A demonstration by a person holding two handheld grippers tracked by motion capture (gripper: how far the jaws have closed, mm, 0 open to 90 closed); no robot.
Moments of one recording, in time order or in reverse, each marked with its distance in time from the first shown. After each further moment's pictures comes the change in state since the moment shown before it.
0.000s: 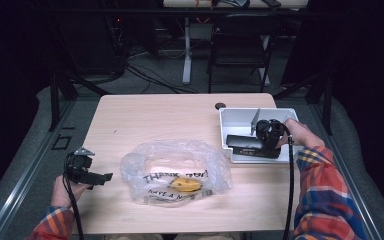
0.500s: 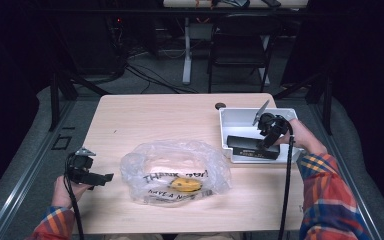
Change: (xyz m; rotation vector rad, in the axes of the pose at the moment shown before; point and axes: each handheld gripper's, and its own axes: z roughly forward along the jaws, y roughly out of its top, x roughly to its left) left arm -0.002 0.001 0.000 0.004 -0.004 0.006; right arm 0.006 -0.001 -0.032 -0.157 -0.074 0.233
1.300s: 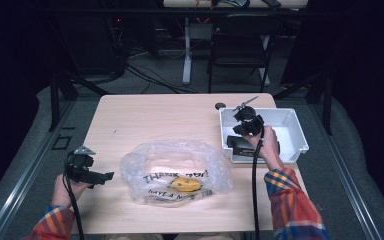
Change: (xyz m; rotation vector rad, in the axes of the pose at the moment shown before) left arm 0.002 0.003 -0.002 -0.026 -0.026 0.016; right arm 0.037 0.064 0.013 -0.267 -0.164 0.476
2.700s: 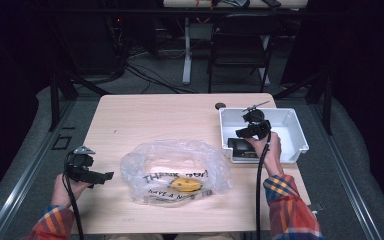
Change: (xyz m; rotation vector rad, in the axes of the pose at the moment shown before) left arm 0.000 0.001 0.000 -0.001 -0.001 0.000; right arm -0.014 -0.023 -0.005 -0.048 -0.073 0.195
